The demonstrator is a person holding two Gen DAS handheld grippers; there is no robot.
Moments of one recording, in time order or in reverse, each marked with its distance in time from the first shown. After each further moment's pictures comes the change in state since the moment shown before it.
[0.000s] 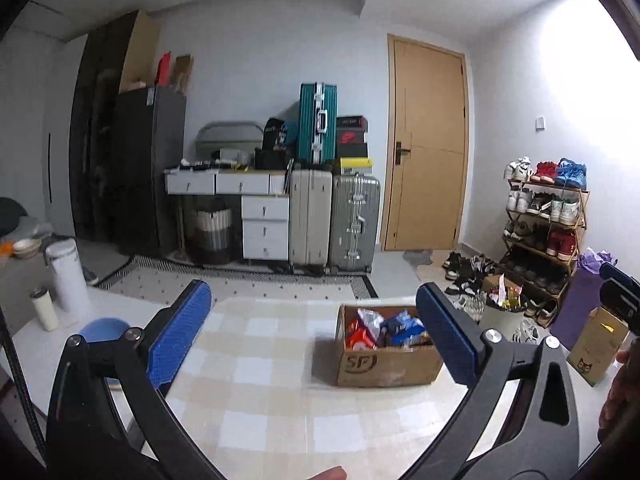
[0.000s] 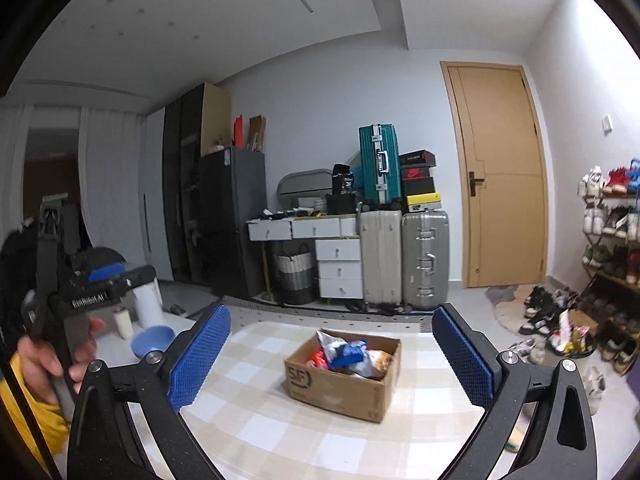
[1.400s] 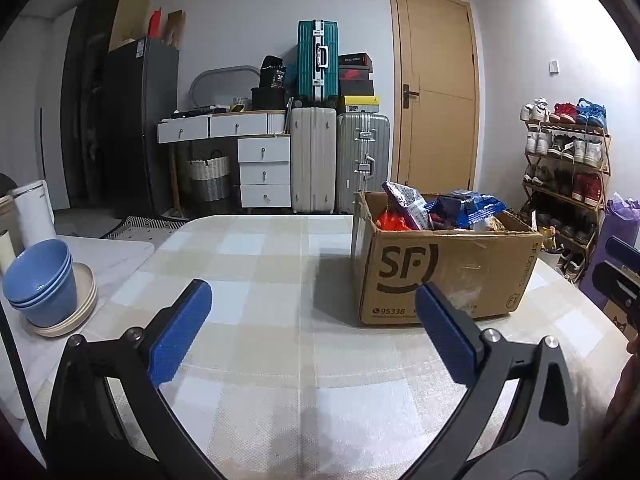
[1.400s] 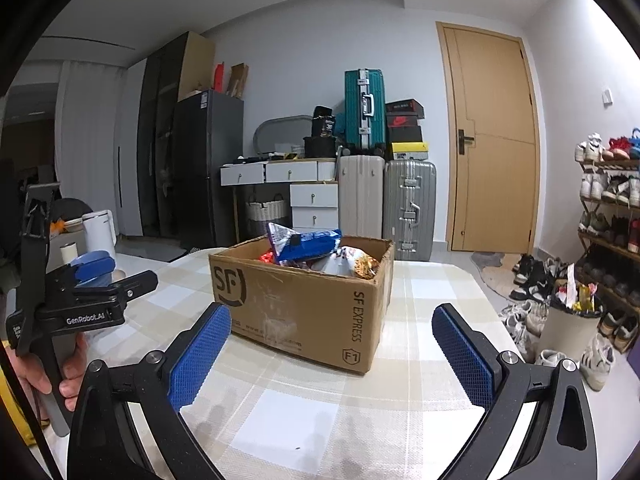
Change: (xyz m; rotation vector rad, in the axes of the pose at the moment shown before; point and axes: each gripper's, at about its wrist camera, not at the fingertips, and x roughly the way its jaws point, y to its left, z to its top) left arm 0.281 -0.018 -0.246 0.033 0.128 0.020; right arm 0.195 -0.033 -0.195 -0.043 0.128 -0.066
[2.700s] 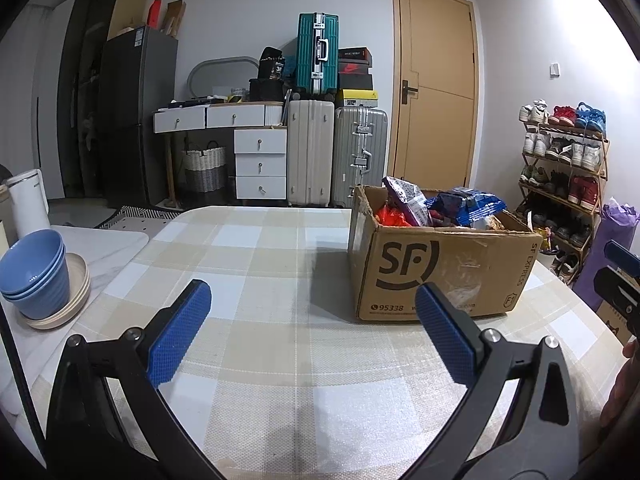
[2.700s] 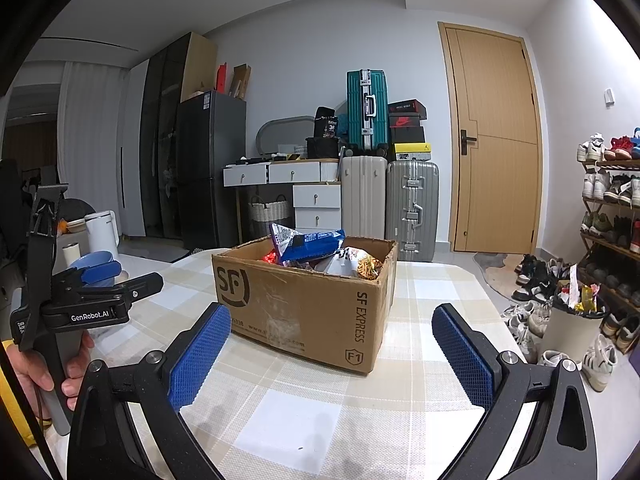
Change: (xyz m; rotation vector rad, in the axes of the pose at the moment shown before) left arm -0.013 -0.001 0.008 -0.024 0.025 -0.021; right arm -0.010 -0.001 -0.003 0.006 -0.008 0.007
